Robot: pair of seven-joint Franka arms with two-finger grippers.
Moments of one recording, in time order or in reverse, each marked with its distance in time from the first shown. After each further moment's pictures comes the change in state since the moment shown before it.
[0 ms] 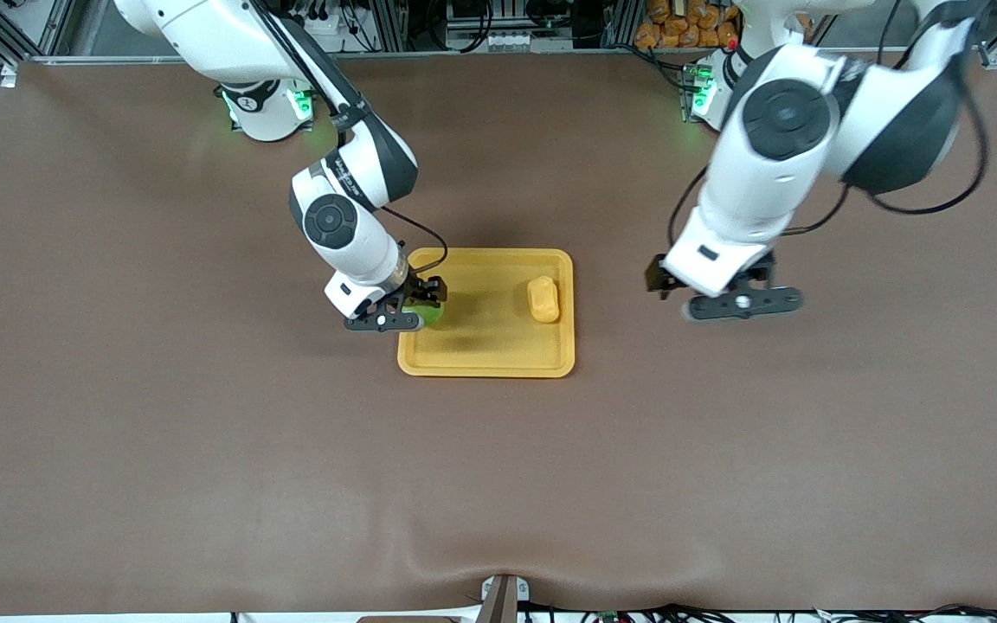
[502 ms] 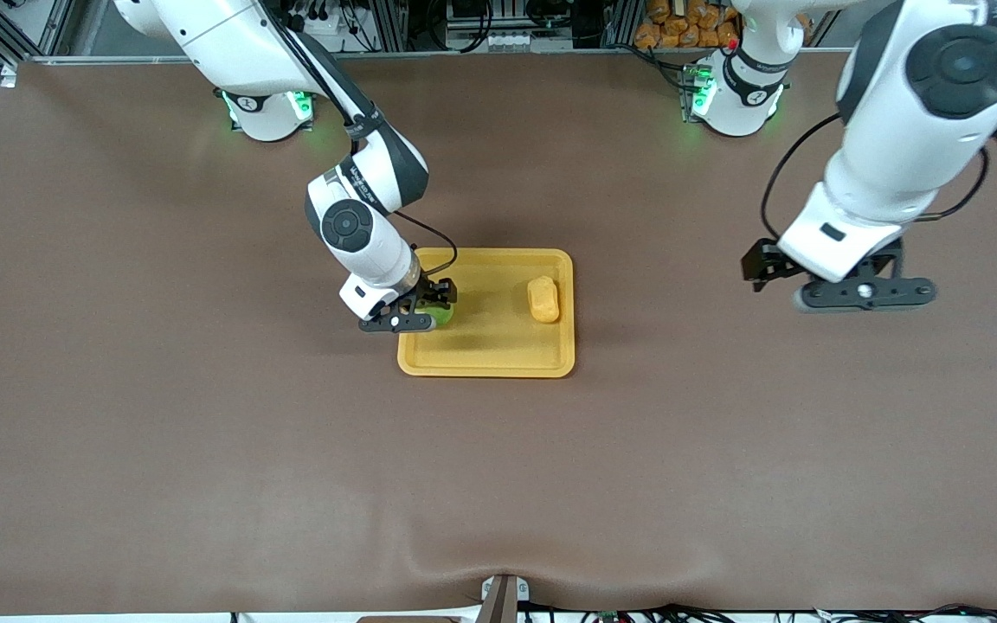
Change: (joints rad) left arm 0.138 -0.074 0.004 0.040 -0.003 -0.089 0.229; right arm 0.023 0.042 -0.001 0.004 0.000 0.047 0.000
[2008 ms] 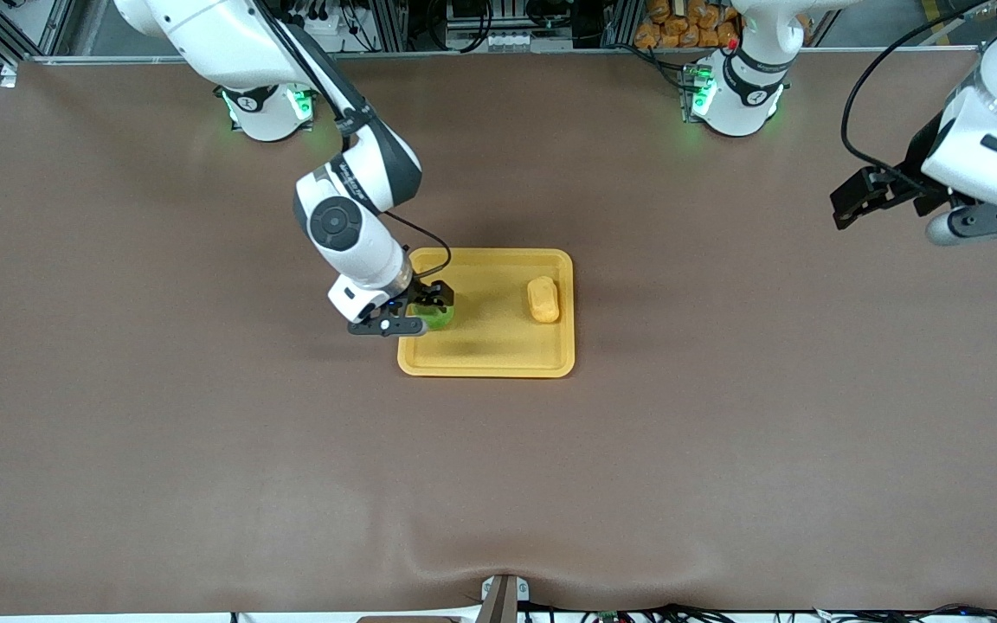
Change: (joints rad) left arm 0.002 -0.110 0.117 0.110 -0.114 -0.243 0.016; right arm -0.031 -0.064 -0.022 0.028 -0.013 -0.076 0.014
